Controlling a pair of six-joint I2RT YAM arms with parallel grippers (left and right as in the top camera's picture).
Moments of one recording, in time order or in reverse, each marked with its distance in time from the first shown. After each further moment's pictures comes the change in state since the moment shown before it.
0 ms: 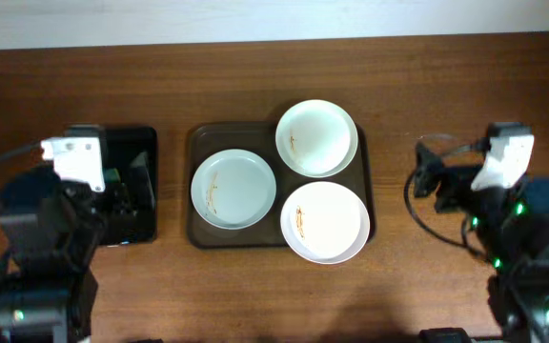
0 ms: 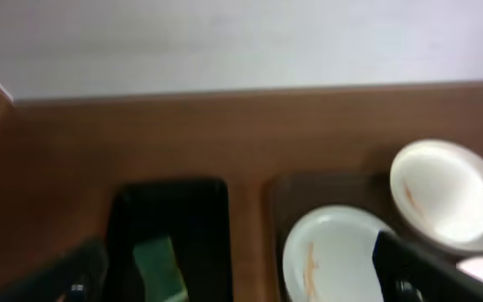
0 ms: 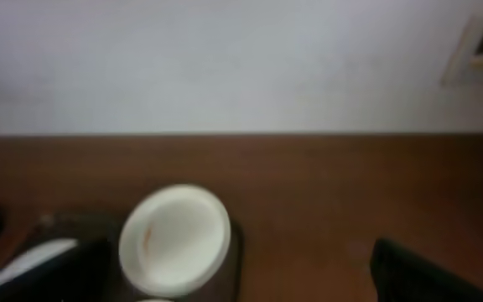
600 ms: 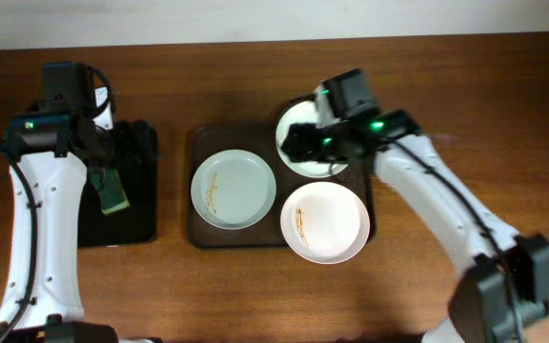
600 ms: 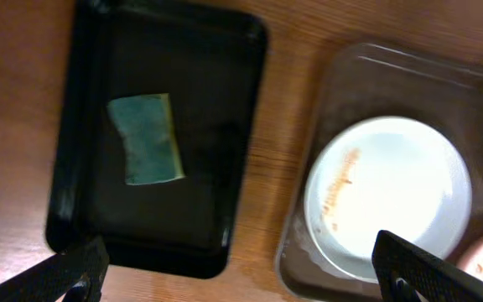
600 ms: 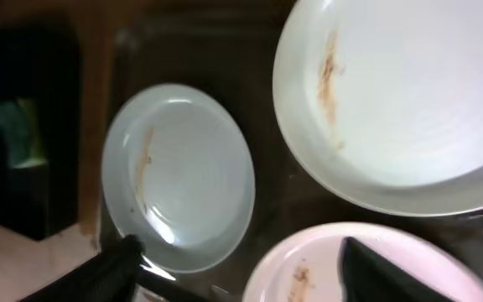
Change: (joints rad) left arm 0.034 0.698 0.446 -0.462 -0.085 -0.220; right arm 0.422 0.956 0.395 -0.146 -0.162 0.382
